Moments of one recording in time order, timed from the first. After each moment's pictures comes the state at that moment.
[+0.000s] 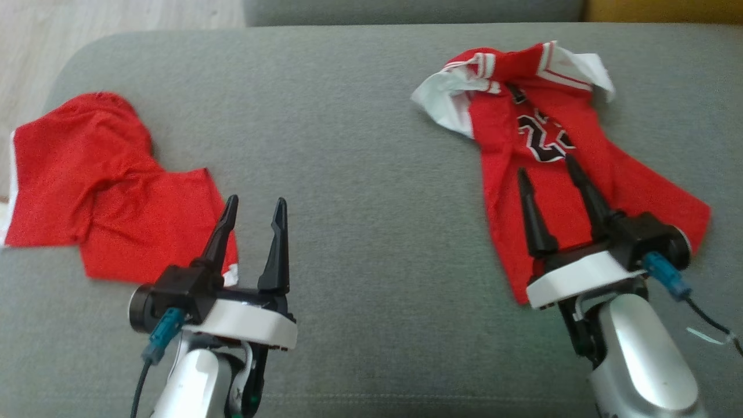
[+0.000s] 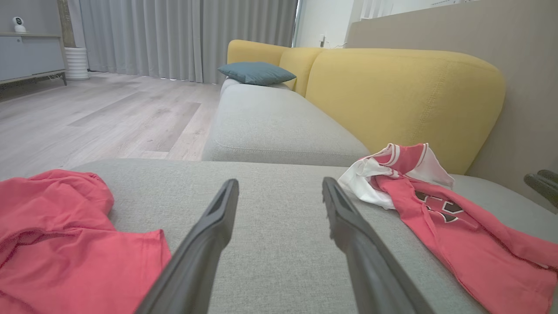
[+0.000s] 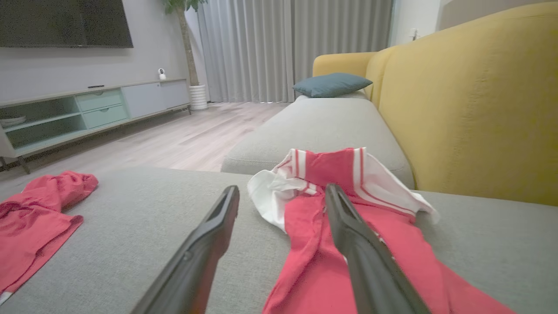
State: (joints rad) left arm -0.10 0.05 -0.29 0.09 -0.20 0.05 -0.26; right arm -0.25 -0.06 0.15 0.29 0.09 0.12 -0.20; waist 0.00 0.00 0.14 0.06
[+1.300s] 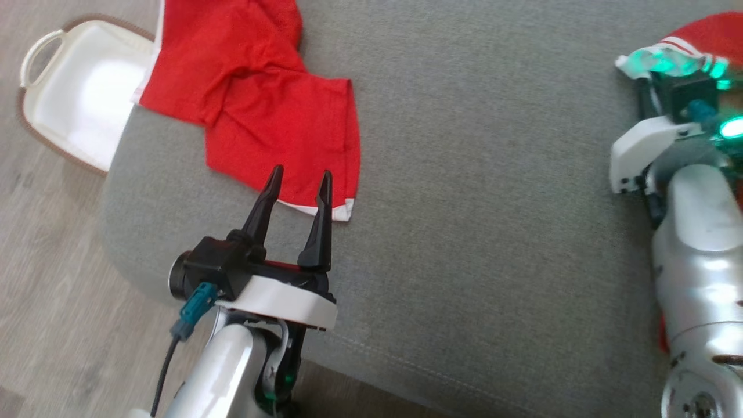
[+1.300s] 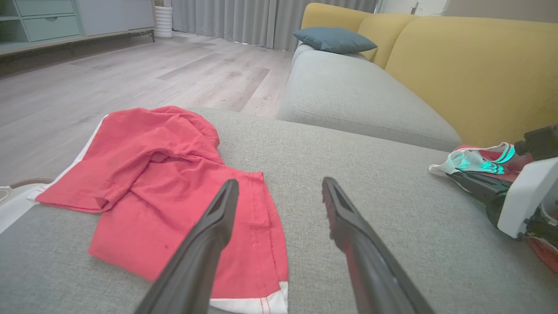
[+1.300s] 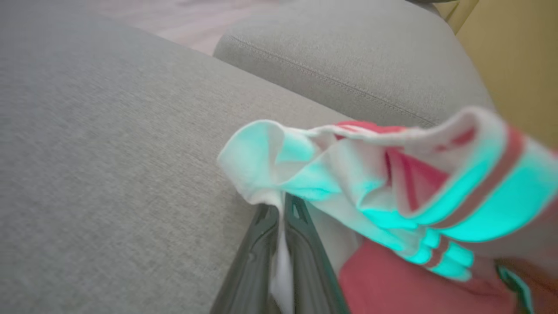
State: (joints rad) left arm -0.20 0.04 -0.43 0.07 -0.30 0.11 -0.26; right arm -0.80 -0.11 -0.27 0.91 -0.51 0.12 -0.11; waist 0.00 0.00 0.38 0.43
